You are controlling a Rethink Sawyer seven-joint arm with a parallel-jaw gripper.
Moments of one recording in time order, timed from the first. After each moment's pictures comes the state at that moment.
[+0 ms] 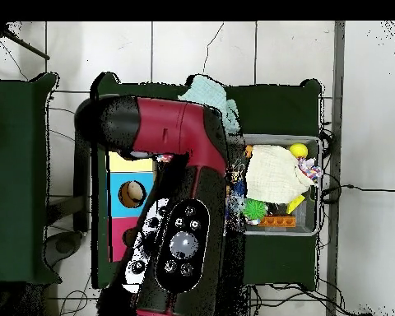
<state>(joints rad) 0.13 -0.53 -0.34 1.13 0.17 0.96 1.80</state>
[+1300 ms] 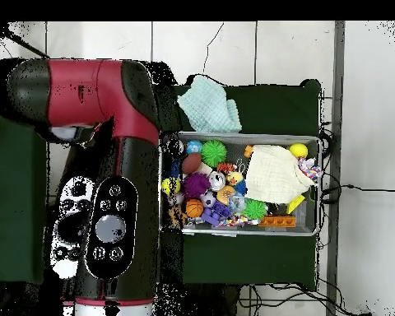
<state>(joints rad) 0.23 -0.42 -0.36 0.80 0.23 1.26 2.02</state>
